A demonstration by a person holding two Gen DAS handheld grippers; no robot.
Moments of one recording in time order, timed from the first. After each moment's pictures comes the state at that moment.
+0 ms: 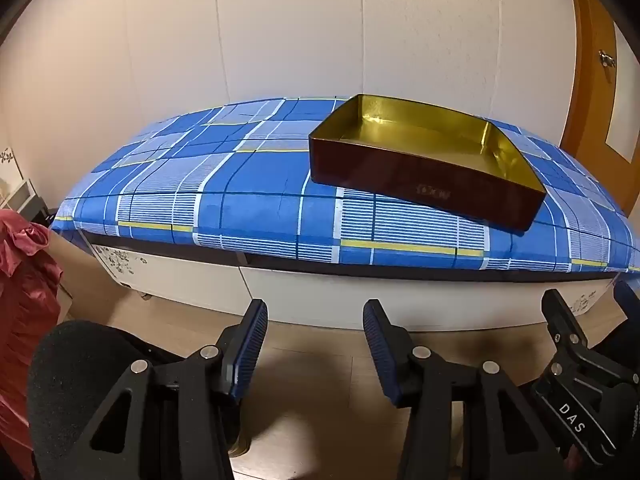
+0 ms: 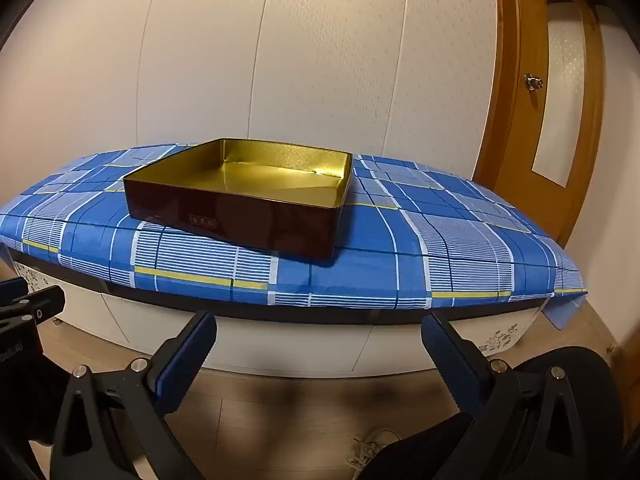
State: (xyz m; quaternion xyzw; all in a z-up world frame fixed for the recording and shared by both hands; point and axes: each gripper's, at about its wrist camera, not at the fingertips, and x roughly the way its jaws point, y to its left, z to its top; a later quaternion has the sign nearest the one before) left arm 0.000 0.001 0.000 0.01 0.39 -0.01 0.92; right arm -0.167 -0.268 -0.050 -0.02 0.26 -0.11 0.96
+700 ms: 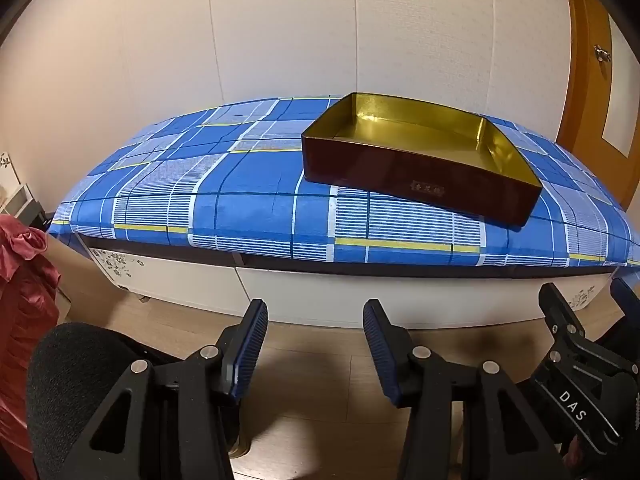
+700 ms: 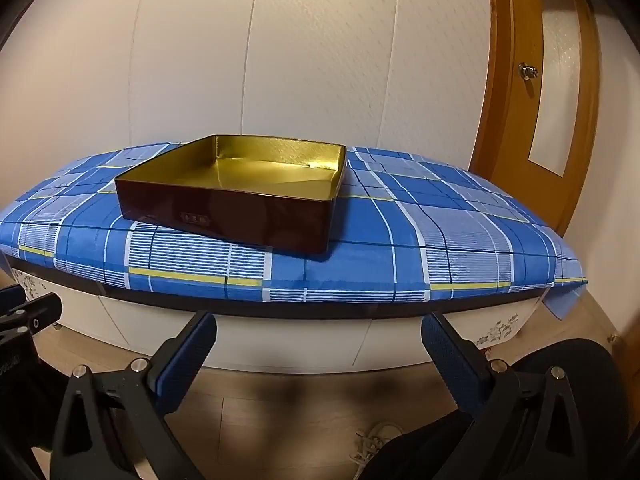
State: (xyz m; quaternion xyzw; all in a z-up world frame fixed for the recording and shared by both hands) left arm -0.001 -0.003 -0.002 0.03 0.38 -0.01 0.92; right arm -0.163 -0.275 -0.054 0.00 0.27 -0.12 0.96
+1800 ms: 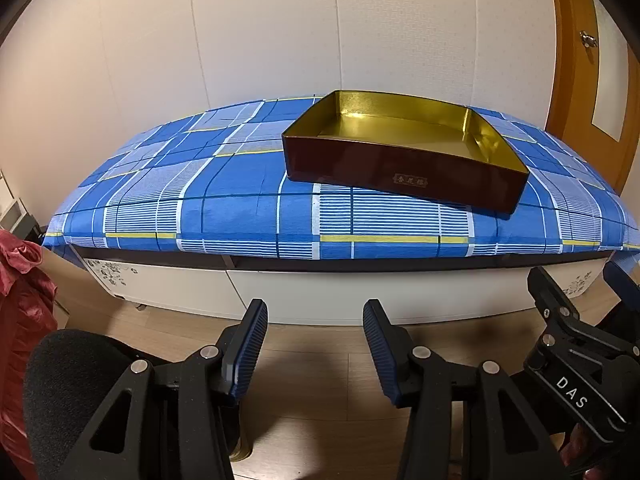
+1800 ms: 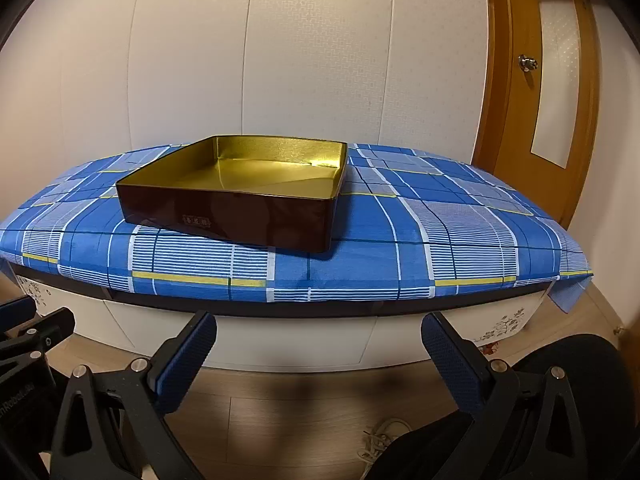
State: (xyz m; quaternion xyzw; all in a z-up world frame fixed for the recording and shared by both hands) left arm -0.003 -0.014 -0.003 0.05 0.38 -0.03 0.92; right arm -0.160 -0.273 -0.053 0.01 0.27 -0.12 0.96
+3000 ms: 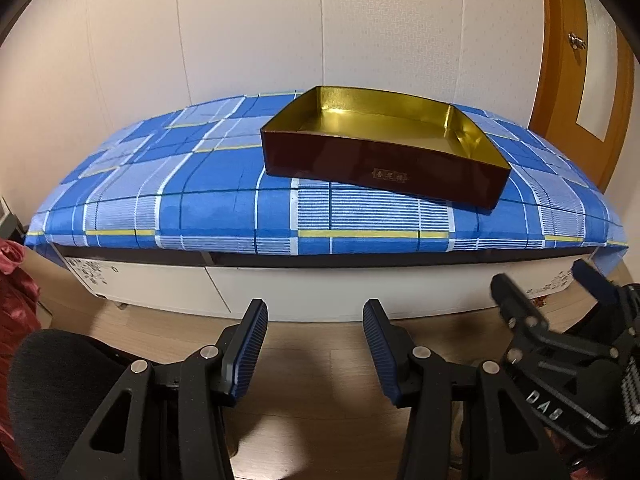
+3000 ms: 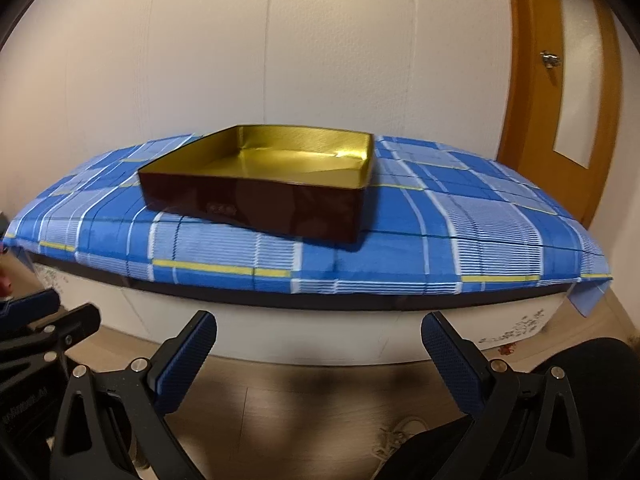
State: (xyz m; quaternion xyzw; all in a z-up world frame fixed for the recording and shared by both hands) left arm -0.002 -0.015 -0.006 0.03 0.39 -0.07 0.92; right arm -0.154 -0.264 -0.059 0.01 0.29 -0.07 0.95
